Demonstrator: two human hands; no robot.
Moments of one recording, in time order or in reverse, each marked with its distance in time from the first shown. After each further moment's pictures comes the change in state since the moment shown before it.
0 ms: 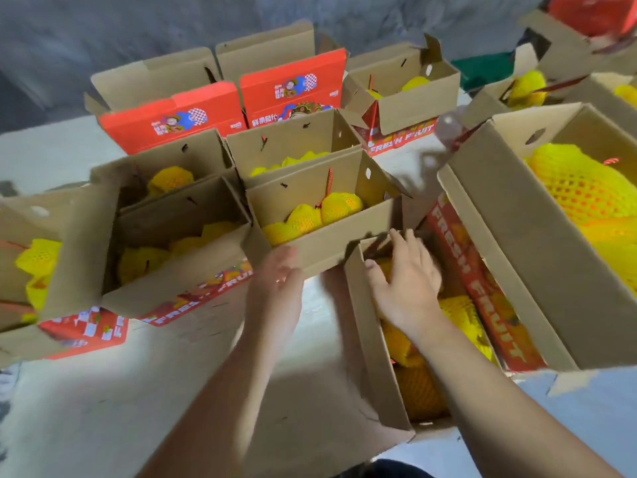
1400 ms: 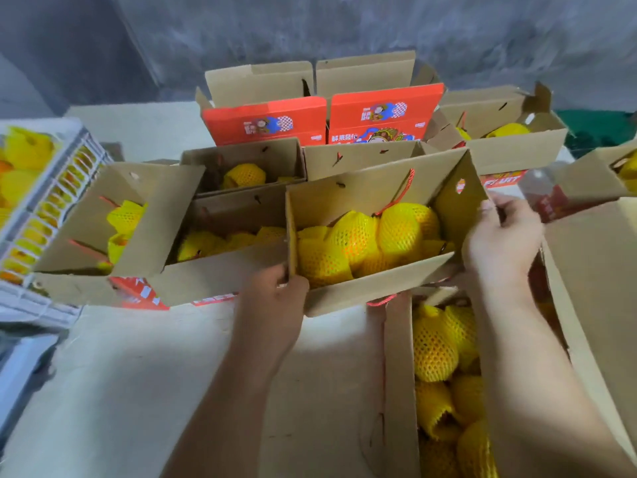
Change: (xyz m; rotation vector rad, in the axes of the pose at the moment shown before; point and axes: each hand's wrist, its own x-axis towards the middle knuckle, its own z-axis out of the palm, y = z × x) left_hand -0.016 0.046 -0.053 0.031 0.207 -0.126; right_hand 0.105 -0.065 -0.070 0.493 0.396 -0.068
